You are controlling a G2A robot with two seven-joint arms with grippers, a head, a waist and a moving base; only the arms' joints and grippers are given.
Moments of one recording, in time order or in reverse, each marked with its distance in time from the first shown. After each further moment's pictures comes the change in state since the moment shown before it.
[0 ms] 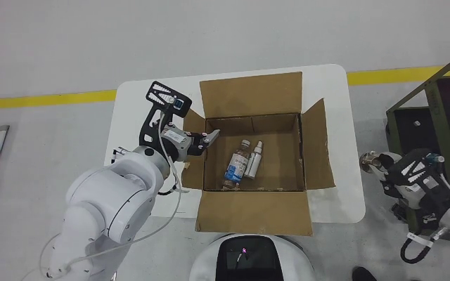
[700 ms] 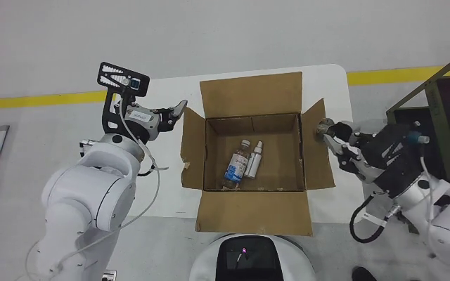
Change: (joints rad) left arm 0.005 0.005 -0.100 0.014 0.118 0.029 0.101; right arm 0.239 0.011 -0.385 -0.031 -0.012 0.194 -0.203
